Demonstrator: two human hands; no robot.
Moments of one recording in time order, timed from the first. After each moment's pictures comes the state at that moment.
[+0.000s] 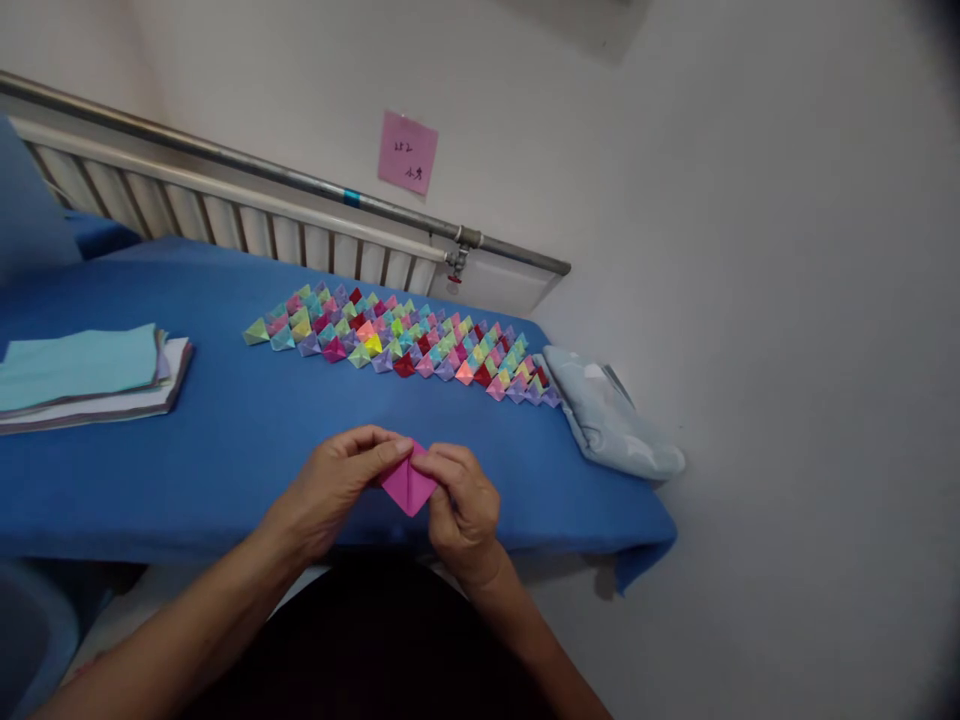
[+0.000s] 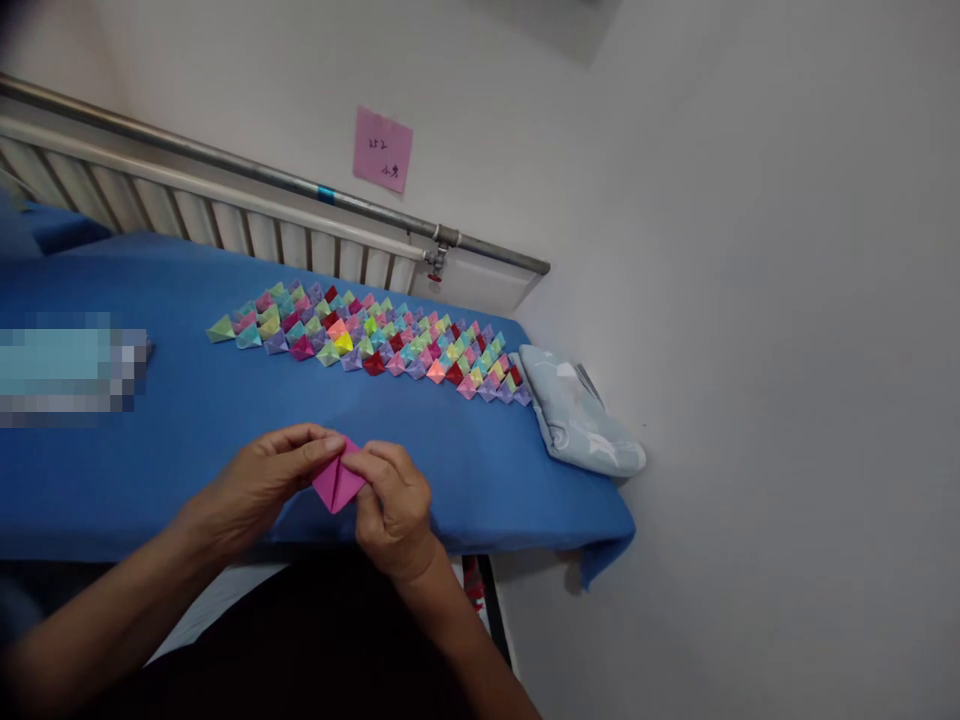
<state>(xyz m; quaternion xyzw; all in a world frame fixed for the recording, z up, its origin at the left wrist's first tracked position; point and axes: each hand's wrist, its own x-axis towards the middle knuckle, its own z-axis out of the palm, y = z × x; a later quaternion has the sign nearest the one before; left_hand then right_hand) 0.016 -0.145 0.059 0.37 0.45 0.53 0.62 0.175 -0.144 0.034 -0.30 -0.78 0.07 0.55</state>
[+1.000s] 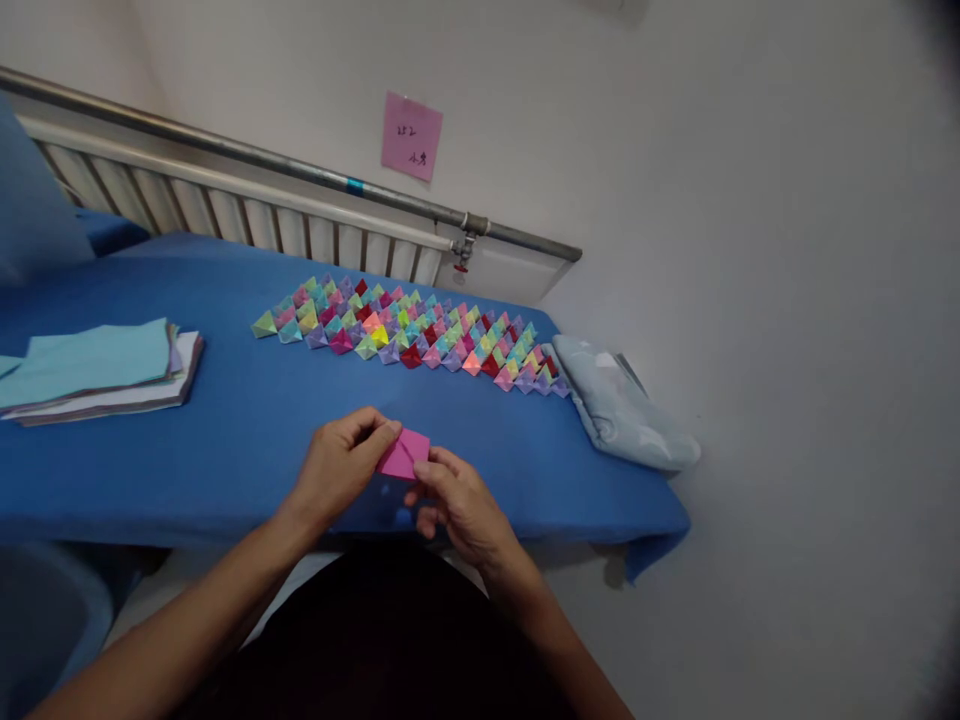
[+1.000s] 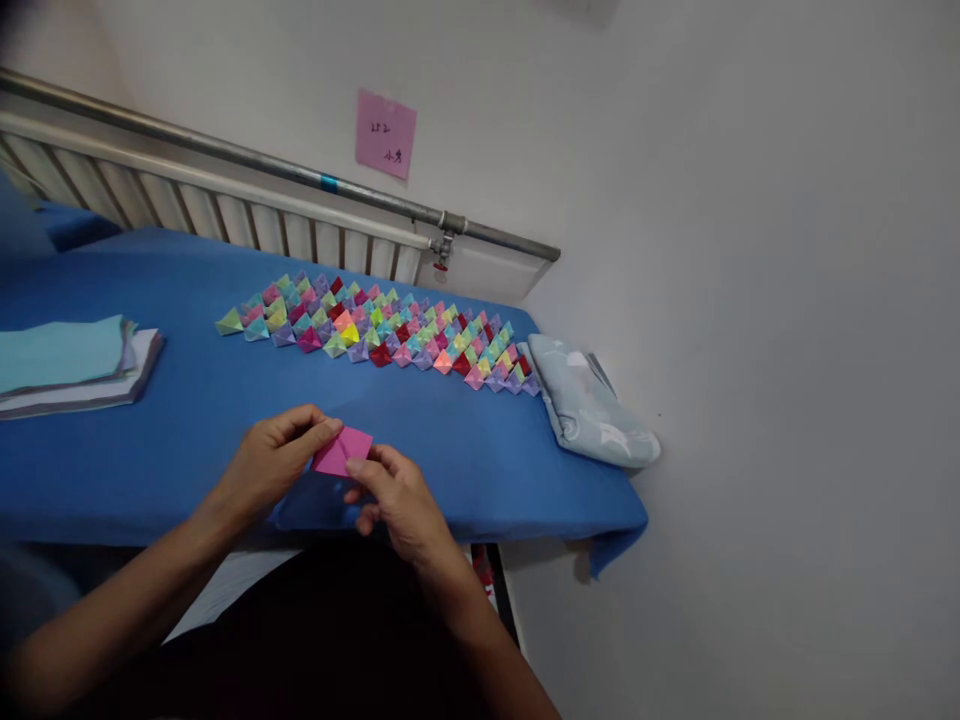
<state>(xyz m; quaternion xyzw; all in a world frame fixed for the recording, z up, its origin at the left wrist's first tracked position) 0.008 -0.139 0.057 0.54 0.57 0.48 0.38 0.167 -0.146 0.036 -0.42 -0.43 0.70 0.38</state>
